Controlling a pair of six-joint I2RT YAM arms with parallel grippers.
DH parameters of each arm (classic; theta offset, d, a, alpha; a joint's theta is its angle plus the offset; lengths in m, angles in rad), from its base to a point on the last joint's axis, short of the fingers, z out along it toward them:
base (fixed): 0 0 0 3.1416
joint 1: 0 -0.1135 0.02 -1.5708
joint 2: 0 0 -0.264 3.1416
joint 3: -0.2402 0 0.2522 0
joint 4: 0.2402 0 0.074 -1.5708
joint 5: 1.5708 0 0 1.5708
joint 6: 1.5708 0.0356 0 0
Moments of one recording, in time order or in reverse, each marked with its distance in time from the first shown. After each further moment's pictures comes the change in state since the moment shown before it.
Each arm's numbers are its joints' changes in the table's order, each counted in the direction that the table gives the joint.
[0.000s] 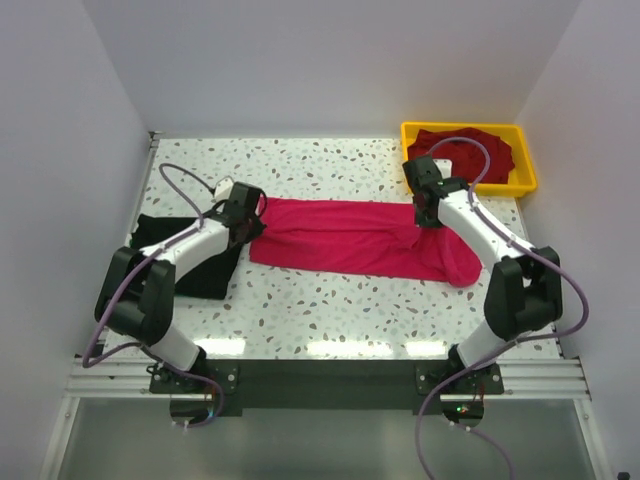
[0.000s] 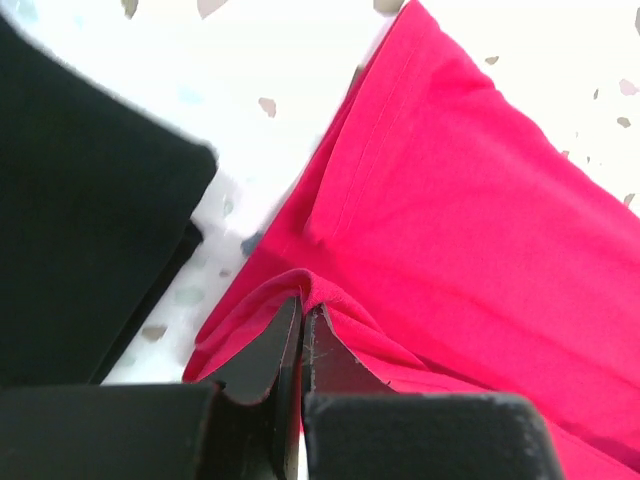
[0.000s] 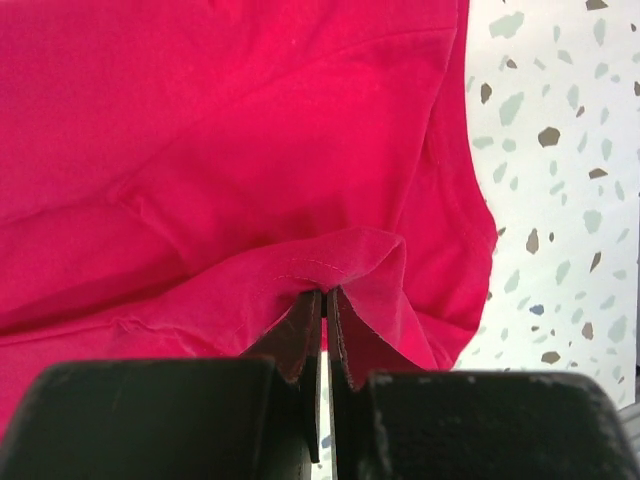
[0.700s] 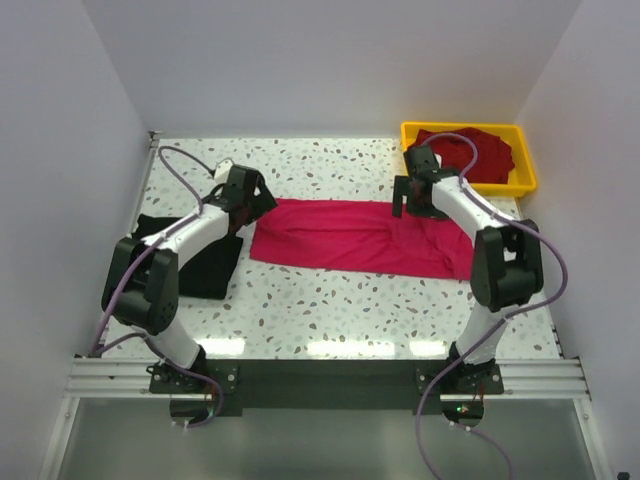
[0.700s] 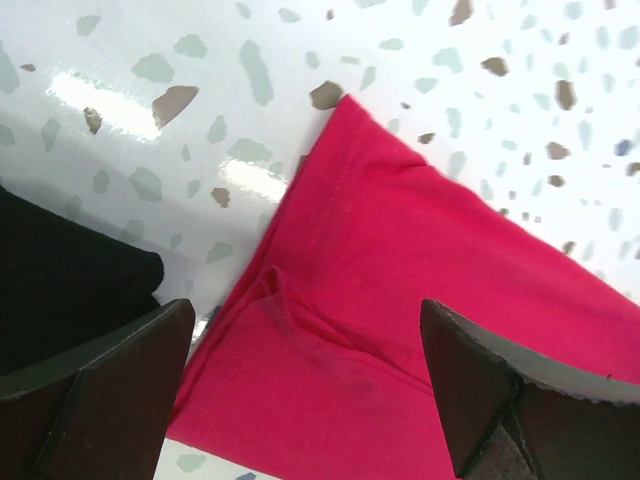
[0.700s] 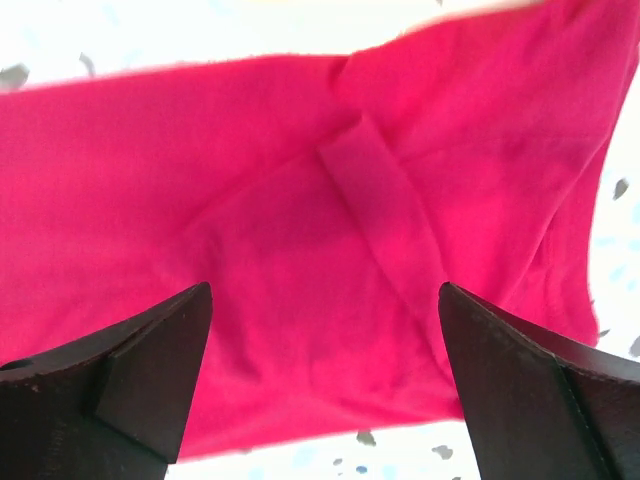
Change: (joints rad) left arm -0.042 -0.121 -0.167 0.004 0.005 0.067; right arm 0.091 -0.294 -0.186 -0.126 -0.206 -0.082
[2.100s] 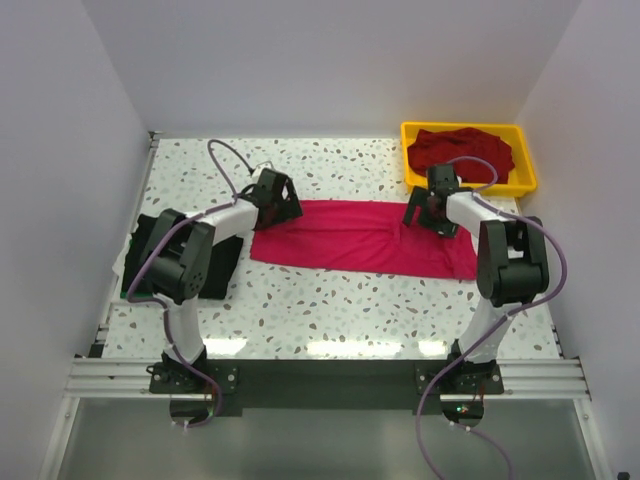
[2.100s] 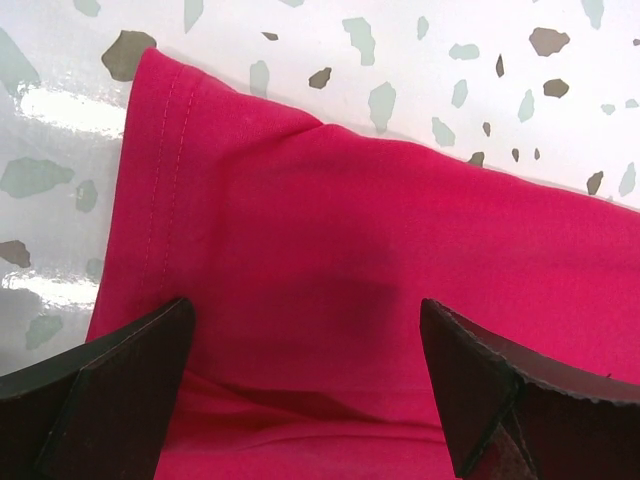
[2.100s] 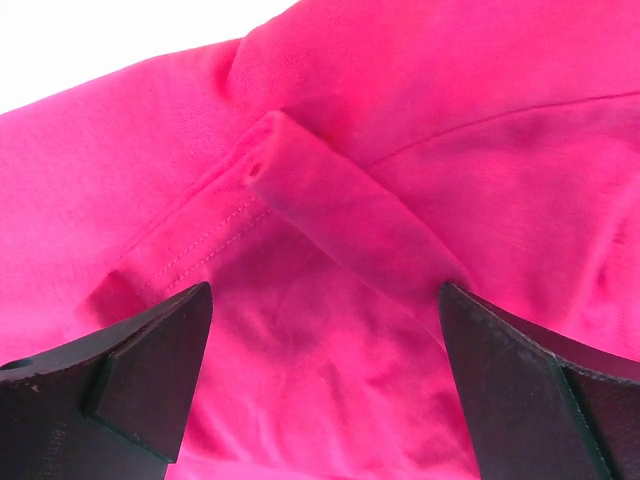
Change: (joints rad) left arm 0.089 -0.253 -0.122 -0.121 0.091 0.161; right arm 0.140 0.046 0.267 -0.250 -0.167 0.109
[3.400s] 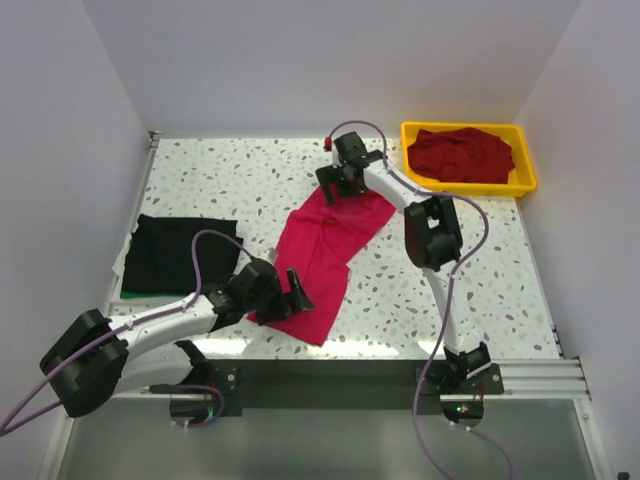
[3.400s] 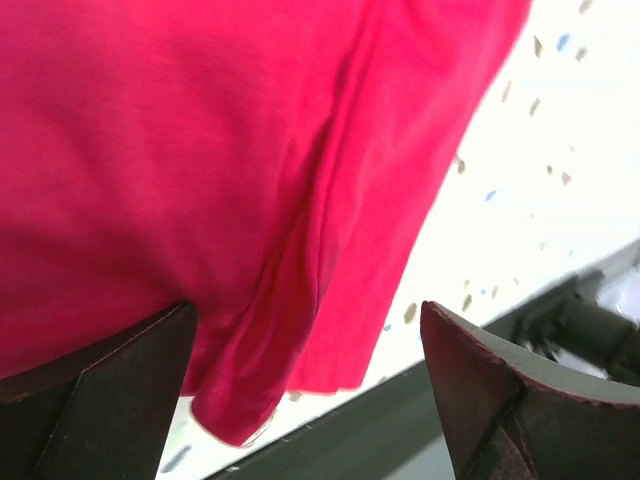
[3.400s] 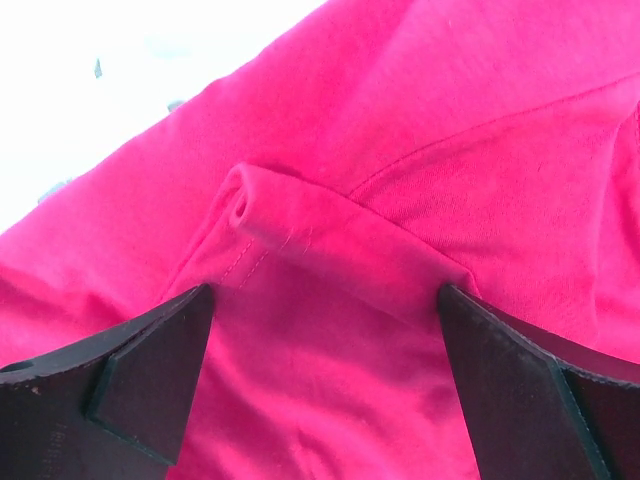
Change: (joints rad) left arm 0.370 0.798 0.807 -0.005 0.304 -0.380; right arm -0.362 -0.590 -0.871 0.195 -0.163 -0.365
